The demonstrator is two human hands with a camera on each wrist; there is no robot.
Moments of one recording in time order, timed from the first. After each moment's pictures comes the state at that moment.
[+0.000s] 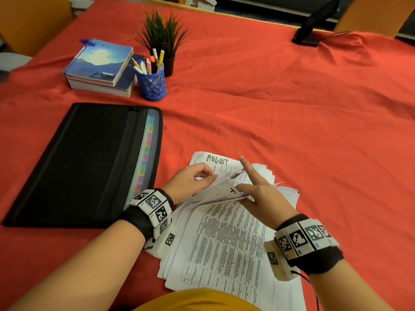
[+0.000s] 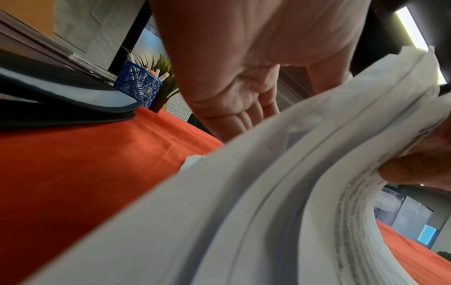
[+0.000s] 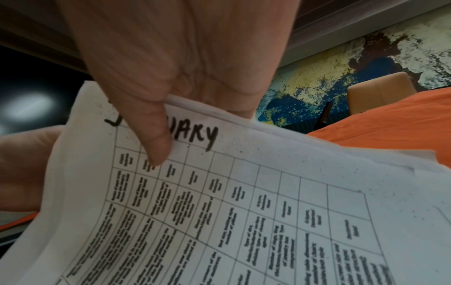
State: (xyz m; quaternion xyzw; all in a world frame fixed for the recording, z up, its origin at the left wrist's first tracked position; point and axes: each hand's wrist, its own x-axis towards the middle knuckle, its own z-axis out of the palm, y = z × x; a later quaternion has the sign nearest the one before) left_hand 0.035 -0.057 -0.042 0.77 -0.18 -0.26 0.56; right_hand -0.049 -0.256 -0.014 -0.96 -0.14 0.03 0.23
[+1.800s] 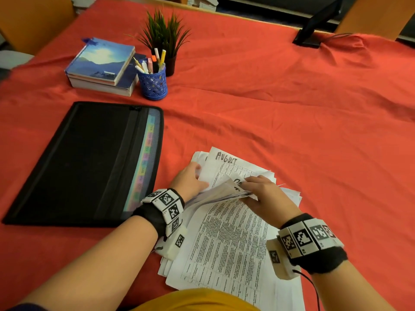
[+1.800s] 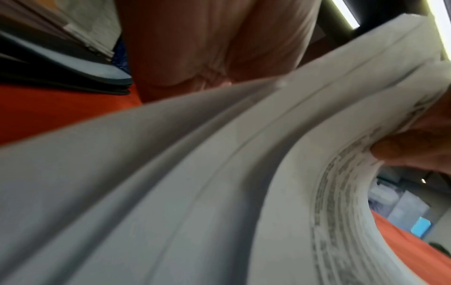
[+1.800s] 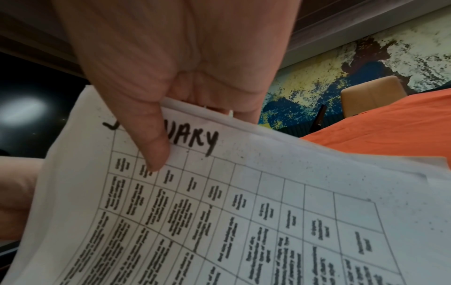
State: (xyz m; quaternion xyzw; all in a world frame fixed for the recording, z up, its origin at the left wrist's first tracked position) left_hand 0.042 -0.067 -0.068 0.87 -0.04 -0.24 0.43; right_hand -0.049 -0.260 -0.008 -0.97 -0.12 0.03 0.23
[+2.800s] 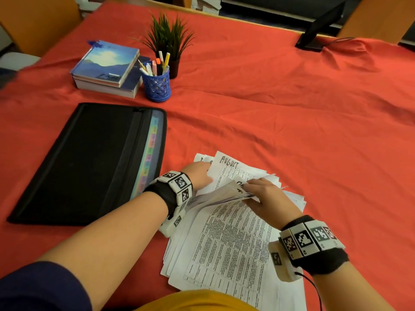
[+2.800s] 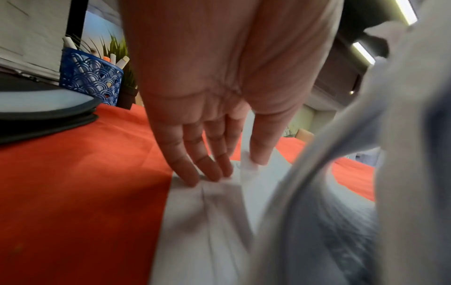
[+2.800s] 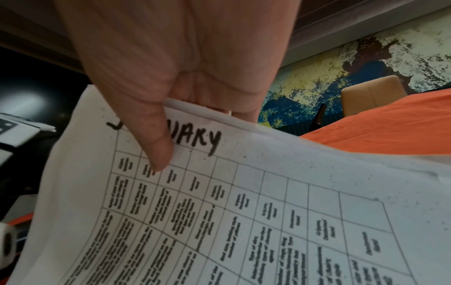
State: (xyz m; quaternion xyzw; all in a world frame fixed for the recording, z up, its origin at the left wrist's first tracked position) left_hand 0.071 -0.082 -0.047 0.91 -0.22 -0.29 0.19; right_hand -0.047 -0.259 -0.010 -0.97 -0.12 0.03 0.22
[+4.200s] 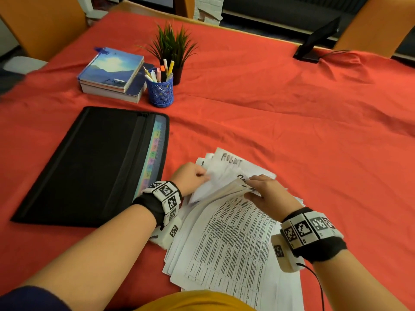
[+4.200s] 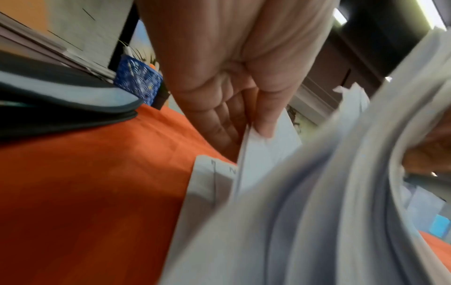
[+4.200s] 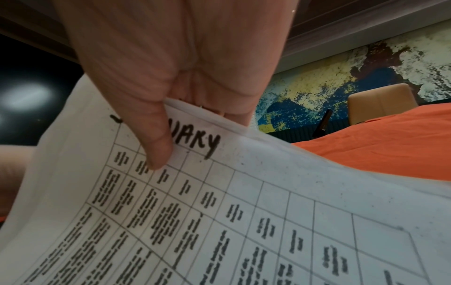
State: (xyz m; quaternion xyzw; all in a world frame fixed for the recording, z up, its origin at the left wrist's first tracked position) left_hand 0.057 -0.052 -0.042 0.87 -0.18 -0.21 0.41; right_hand -0.032 -0.264 0.002 -0.98 -0.12 0.06 0.17
